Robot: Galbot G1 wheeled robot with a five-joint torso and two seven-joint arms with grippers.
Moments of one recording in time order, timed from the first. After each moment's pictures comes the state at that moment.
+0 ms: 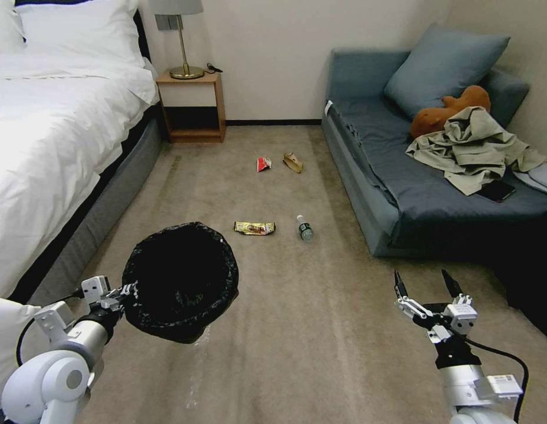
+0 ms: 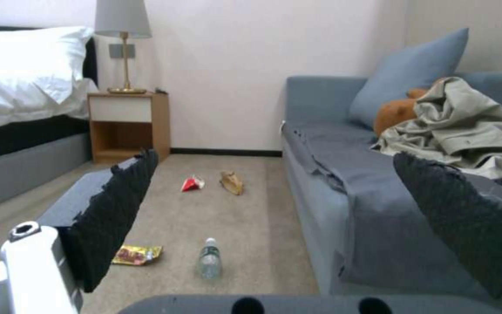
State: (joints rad) left arm 1.48 -1.31 -0.89 -2.11 -0.74 0.60 -0.07; right arm -1.69 1.44 0.80 2.08 0.28 0.27 -0.23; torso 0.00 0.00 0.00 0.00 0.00
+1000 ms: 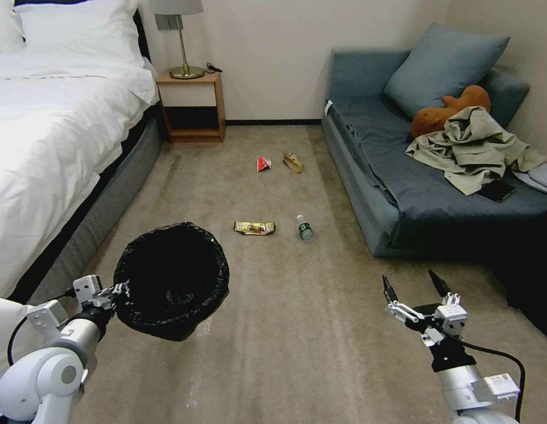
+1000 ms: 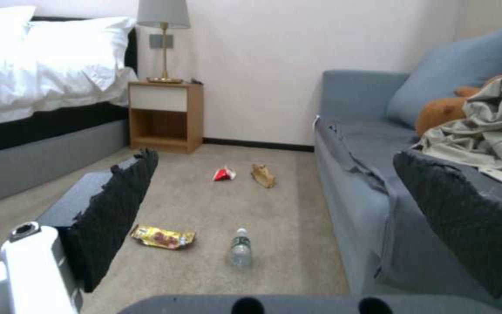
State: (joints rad) left arm 1.45 -1.29 -0.90 -2.07 -0.74 0.59 -0.07; right arm -1.70 1.44 0.79 2.10 0.27 0.24 -0.33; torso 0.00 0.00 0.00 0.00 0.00
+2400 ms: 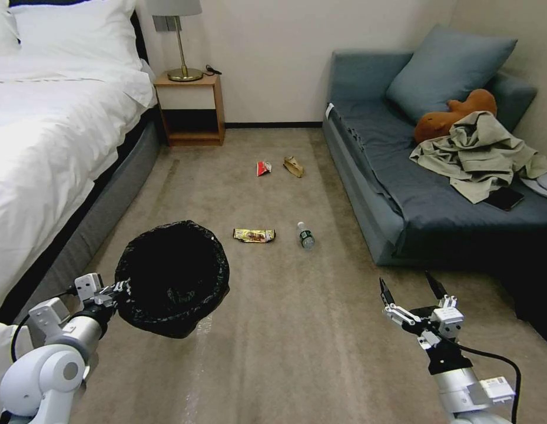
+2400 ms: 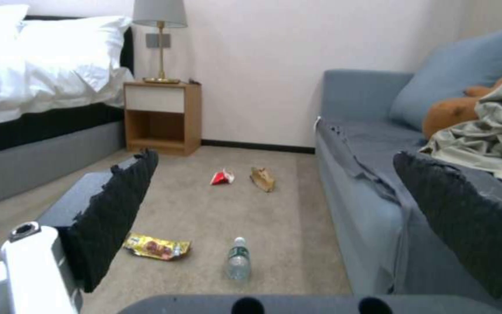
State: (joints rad) left arm 1.44 -1.28 -0.90 -2.05 -0.75 0.58 -0.07; right arm -1.71 1.45 0.78 2.09 0.26 0.26 -0.33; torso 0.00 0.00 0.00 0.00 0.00
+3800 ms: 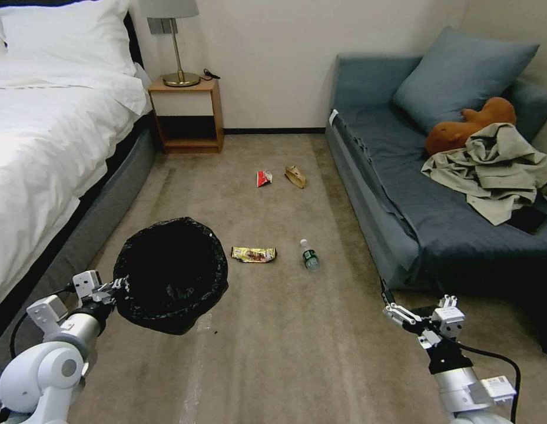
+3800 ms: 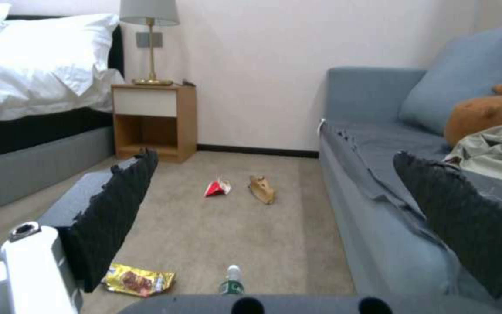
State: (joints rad) left arm 1.42 -1.27 -0.90 -2.04 -0.76 0.58 -0.07; right arm -1.71 1.45 0.78 2.09 0.27 0.25 -0.32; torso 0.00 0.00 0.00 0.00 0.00
